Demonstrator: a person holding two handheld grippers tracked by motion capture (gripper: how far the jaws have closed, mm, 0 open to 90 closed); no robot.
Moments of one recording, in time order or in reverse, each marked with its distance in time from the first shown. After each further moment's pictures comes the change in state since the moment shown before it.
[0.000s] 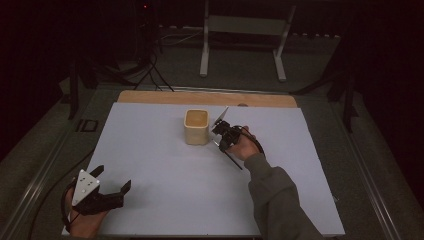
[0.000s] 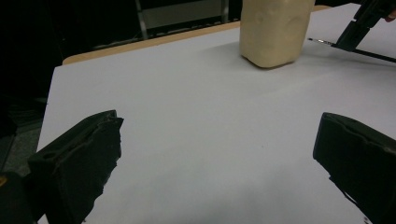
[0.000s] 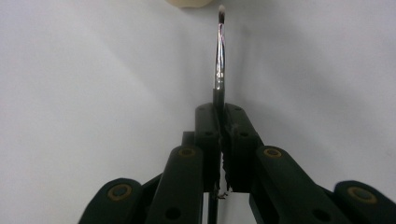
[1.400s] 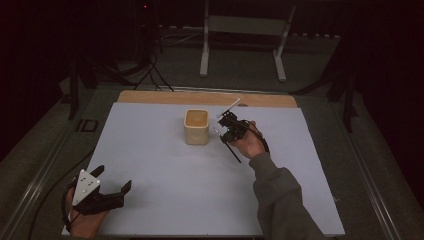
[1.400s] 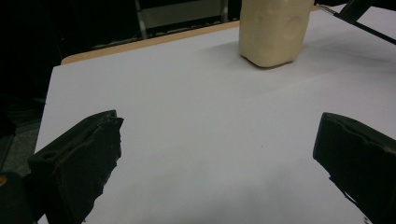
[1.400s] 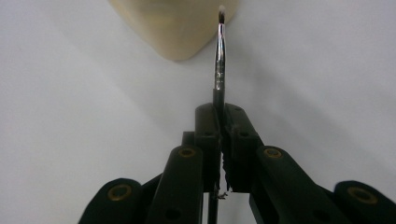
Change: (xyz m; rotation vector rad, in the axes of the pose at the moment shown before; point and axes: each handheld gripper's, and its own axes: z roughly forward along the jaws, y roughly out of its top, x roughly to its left) left arm 0.000 0.000 0.001 0.000 -0.003 -0.001; right arm -0.009 -0.007 -0.034 -0.187 0.005 0.061
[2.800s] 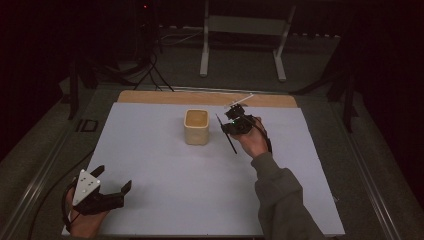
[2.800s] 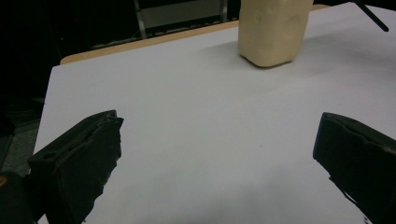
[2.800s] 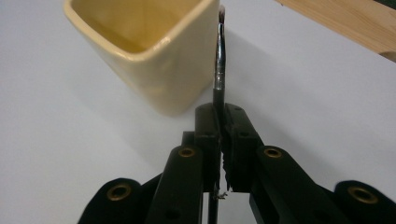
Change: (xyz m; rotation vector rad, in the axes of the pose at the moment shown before) left arm 0.000 0.000 0.000 0.001 -0.003 0.002; right arm -0.010 -0.003 -0.025 -0.252 0.003 0.060
